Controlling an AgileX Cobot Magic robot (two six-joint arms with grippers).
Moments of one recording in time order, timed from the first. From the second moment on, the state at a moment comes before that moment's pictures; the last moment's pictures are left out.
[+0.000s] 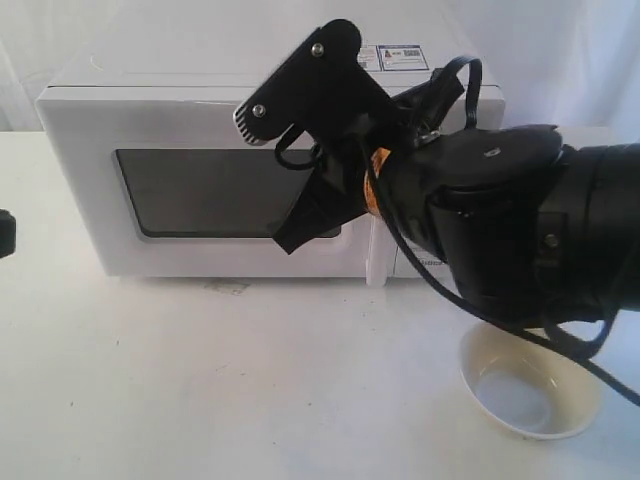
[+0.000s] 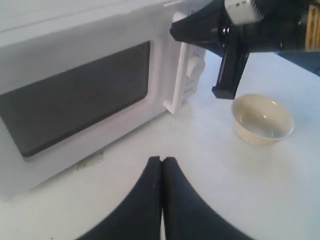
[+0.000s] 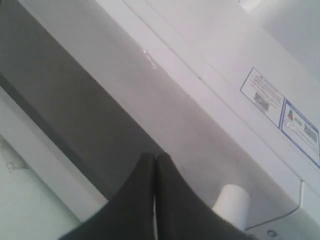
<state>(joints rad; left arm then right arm) -0.13 0.55 -0.62 -0.94 0.83 0.92 0.81 1.47 -0.96 -1.60 0.51 1.27</state>
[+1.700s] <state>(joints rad) -0.13 0.26 -0.58 -0.72 0.77 0.71 0.82 1.26 -0.80 -1.43 0.37 1.22</state>
